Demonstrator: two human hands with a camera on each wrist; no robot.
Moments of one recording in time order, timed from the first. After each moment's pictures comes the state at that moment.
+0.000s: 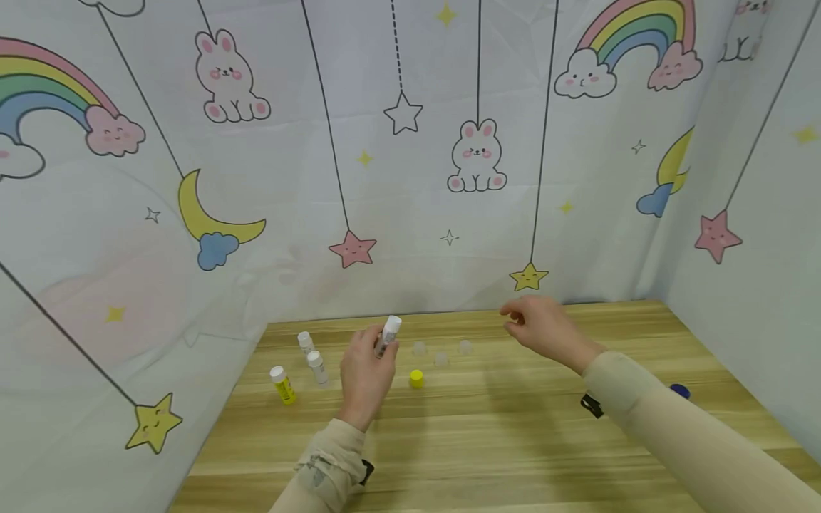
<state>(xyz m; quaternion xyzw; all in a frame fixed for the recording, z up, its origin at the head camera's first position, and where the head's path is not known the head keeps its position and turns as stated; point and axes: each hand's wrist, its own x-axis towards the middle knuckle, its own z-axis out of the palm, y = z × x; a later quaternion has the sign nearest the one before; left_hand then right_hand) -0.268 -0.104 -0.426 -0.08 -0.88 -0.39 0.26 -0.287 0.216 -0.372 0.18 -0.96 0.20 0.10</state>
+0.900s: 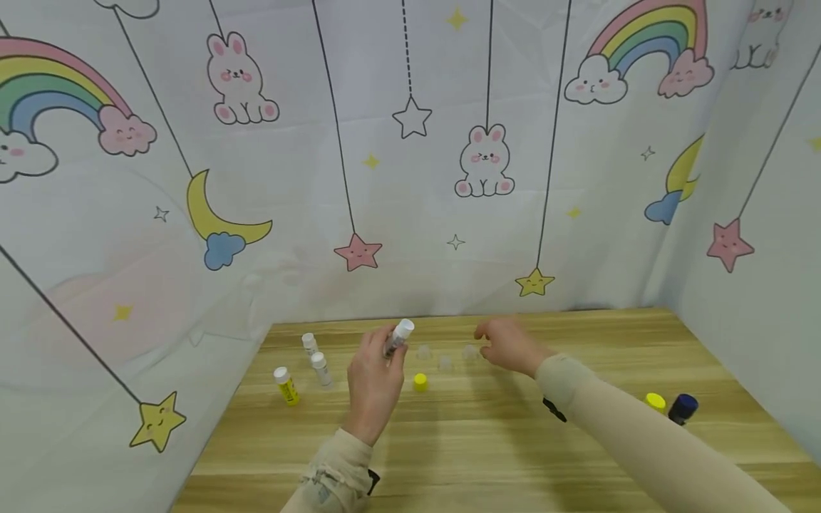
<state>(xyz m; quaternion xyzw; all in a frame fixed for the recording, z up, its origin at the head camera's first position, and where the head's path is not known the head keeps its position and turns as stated) -0.254 -0.095 -0.417 -0.11 -0.86 -0.39 0.32 -0.335 0.174 -0.434 0.22 -0.96 0.17 0.02</state>
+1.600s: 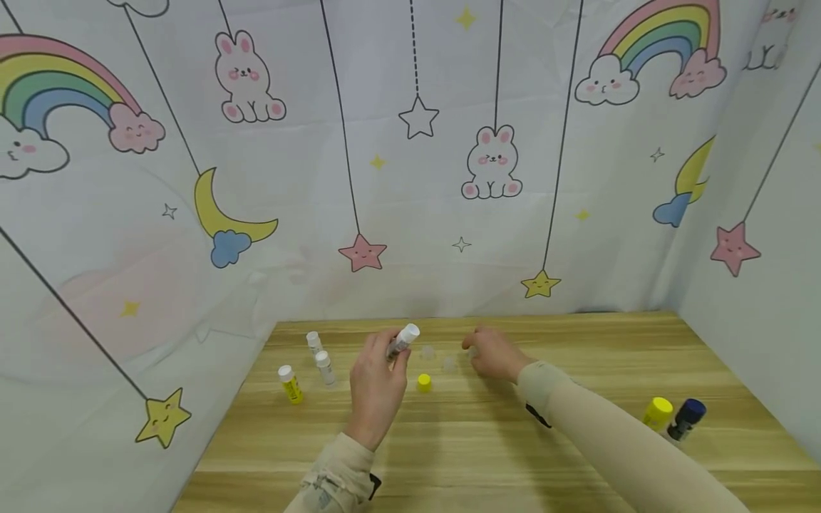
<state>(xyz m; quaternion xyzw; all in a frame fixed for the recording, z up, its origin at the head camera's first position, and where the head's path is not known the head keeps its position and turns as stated) -0.249 -0.098 -0.419 -0.13 -0.85 -0.38 0.33 -0.351 0.147 -0.469 0.23 -0.96 0.15 0.02</state>
